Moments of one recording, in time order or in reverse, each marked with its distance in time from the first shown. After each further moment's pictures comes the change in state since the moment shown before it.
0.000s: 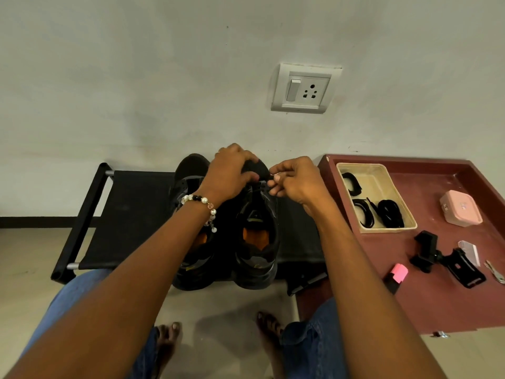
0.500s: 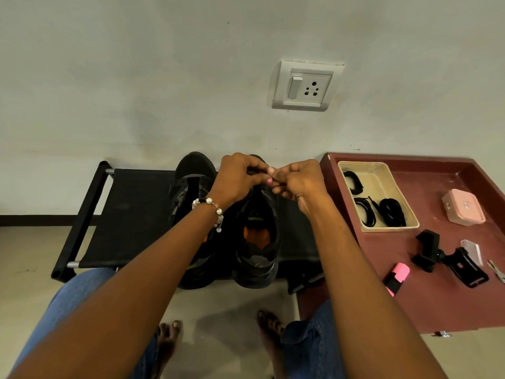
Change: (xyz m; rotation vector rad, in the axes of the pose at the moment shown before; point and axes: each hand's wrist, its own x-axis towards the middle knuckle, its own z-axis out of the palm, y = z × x) left_hand -0.011 0.016 0.008 -0.527 0.031 -0.010; right_hand 0.005 0.006 0.006 0.260 0.108 0.131
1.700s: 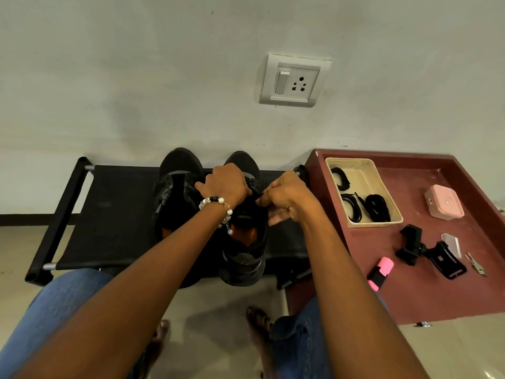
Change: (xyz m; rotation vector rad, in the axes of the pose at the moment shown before) left_hand 0.006 -0.012 0.035 0.537 -0.013 -0.530; right_hand -0.004 0.011 -0.003 -0.303 -0.208 0.262
